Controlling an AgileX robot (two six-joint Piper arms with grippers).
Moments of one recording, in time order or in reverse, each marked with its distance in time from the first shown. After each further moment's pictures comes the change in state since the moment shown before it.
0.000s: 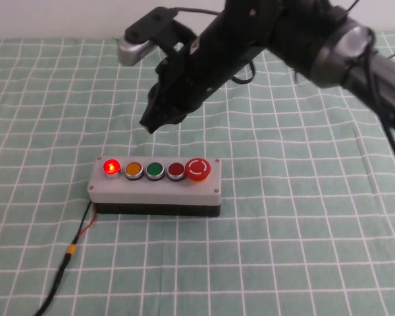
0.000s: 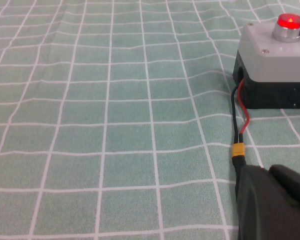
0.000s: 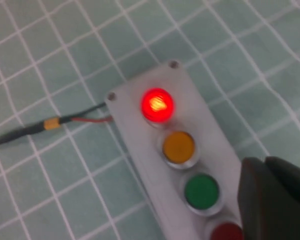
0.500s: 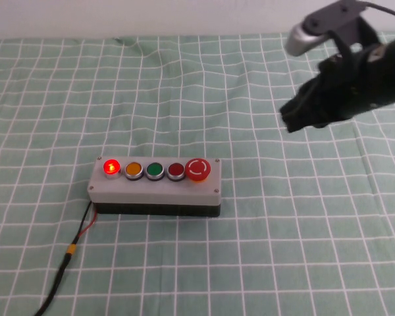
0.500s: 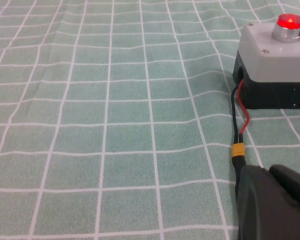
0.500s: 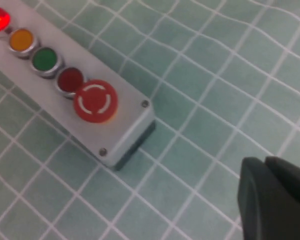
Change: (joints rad) right arm -0.261 -0.609 0.870 0.000 -0.343 0.004; left arm 0.000 0.000 0.000 0.000 0.000 0.000
